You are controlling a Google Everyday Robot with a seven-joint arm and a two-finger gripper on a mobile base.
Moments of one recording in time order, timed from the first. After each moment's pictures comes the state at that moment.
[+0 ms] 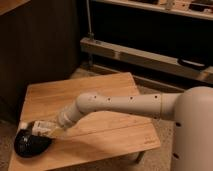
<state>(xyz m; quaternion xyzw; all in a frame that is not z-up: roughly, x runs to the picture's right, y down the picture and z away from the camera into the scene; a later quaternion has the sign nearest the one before) -0.274 0.185 0.688 -0.38 -0.42 0.13 0.81</state>
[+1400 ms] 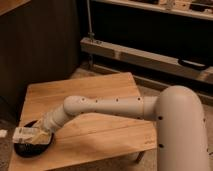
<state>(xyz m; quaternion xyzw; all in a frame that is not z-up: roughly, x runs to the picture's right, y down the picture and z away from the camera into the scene) -0.340 0.203 0.665 -0.41 -0.49 0.09 0.77</state>
